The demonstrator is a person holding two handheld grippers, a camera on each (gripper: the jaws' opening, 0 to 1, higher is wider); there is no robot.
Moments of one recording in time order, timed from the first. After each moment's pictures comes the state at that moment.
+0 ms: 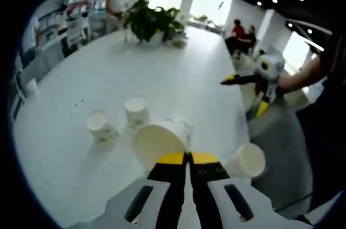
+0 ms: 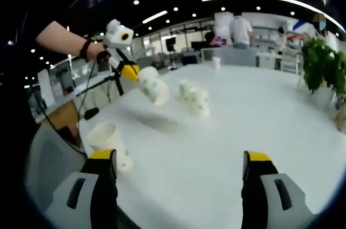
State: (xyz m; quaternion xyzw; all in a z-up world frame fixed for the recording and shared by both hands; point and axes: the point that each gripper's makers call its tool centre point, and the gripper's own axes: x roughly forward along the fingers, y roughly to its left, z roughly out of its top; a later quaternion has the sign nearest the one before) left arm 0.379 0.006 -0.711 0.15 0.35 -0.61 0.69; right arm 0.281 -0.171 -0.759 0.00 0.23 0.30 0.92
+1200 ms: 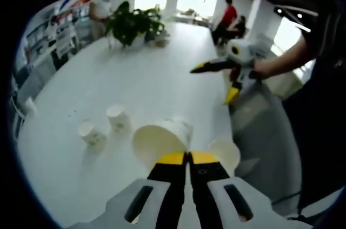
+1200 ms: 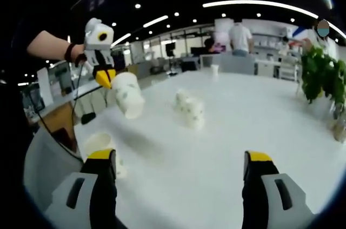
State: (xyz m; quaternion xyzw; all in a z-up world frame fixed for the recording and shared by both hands) left arm 0.321 0.001 -0.686 0.20 0.34 -0.63 0.66; right arm 0.299 -0.180 -0.742 0.00 0.21 0.30 0.93
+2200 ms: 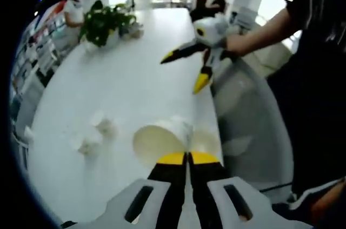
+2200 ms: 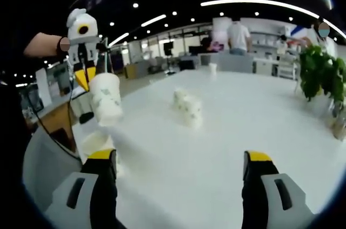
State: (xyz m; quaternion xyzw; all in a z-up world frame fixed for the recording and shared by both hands) left arm 0.274 -0.008 -0.678 0.30 0.35 -0.66 0.60; right arm 0.301 -0.183 -0.748 0.00 0.21 0.29 0.93
